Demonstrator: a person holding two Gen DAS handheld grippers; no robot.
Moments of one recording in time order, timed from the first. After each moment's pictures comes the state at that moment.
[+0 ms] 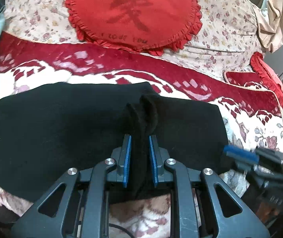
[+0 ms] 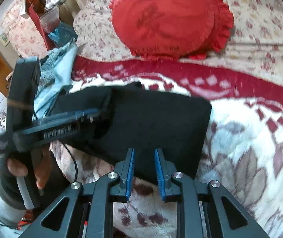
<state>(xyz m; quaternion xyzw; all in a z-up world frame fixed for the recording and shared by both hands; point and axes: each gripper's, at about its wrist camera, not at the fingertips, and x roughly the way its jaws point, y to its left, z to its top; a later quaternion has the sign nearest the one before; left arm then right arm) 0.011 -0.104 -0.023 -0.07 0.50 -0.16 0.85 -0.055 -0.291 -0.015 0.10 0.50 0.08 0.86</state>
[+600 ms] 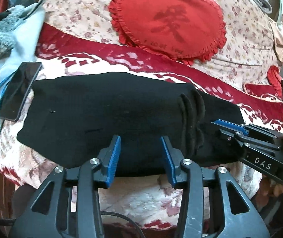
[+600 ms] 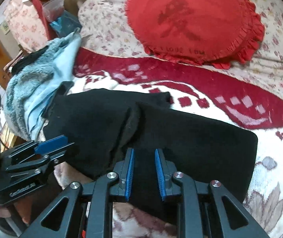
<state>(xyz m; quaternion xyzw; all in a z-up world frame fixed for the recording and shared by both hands) -0.031 -0.043 -0.014 -0.08 0.48 -0.07 0.87 0.000 -0.226 -0.032 0.05 0.52 0.09 0.85</state>
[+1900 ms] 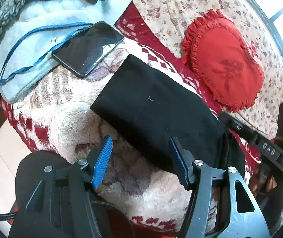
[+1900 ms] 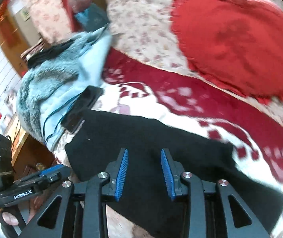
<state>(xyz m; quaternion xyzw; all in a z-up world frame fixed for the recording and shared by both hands) -0.069 0.089 -0.034 -0.30 0.46 0.04 0.84 0.079 -0.134 -0.031 0.01 0.51 0.19 0.84</state>
